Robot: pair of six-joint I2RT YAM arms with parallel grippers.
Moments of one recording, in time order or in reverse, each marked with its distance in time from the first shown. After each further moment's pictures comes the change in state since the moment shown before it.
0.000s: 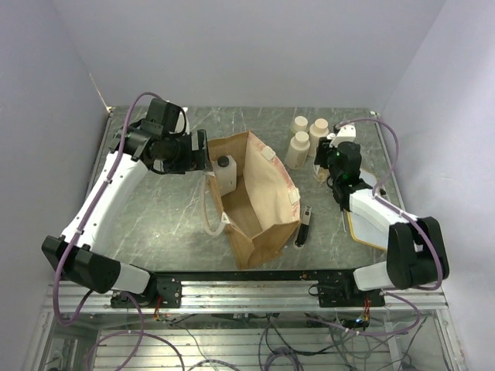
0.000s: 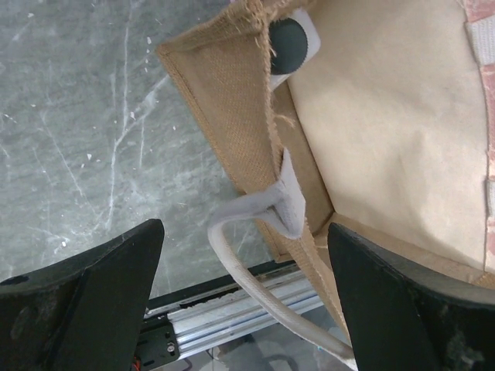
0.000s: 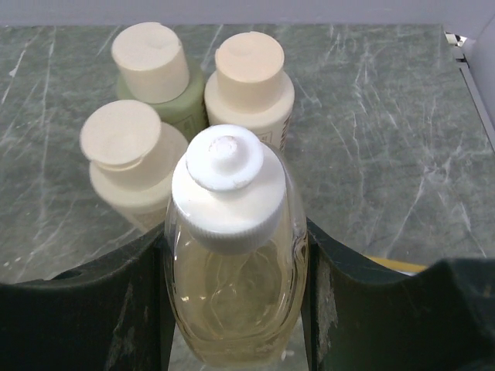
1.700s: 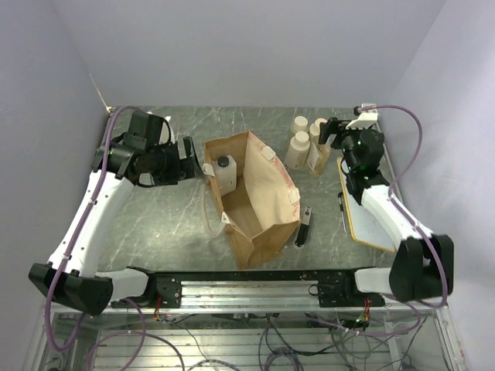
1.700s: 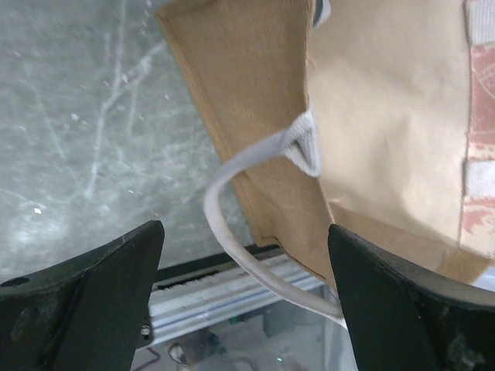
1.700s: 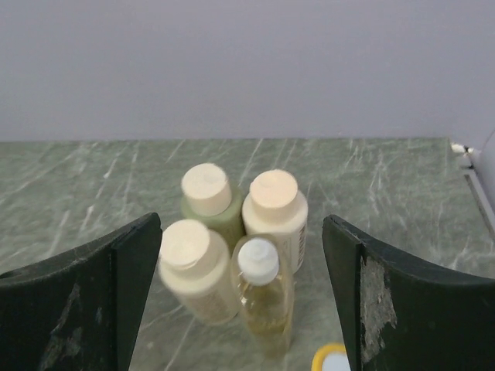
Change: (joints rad) left arm 0.069 -0.121 -0.083 -0.018 0.035 -0.055; right arm -0.100 -0.026 0.127 0.089 -0.198 0.033
